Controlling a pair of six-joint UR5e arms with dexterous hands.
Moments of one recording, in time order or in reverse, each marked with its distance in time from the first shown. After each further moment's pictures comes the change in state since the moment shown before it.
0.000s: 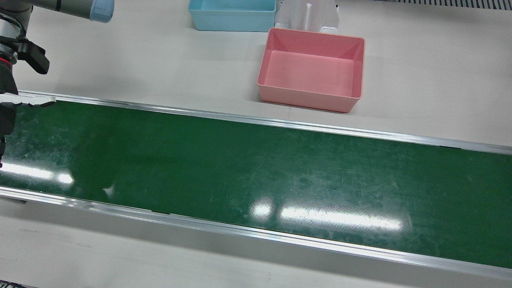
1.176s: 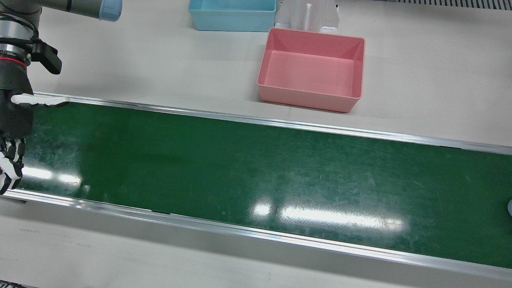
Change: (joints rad) left arm 0.001 -0.001 -0.012 0.005 0.000 0.002; right arm -0.037 -0.001 0.018 0.010 -0.010 0.017
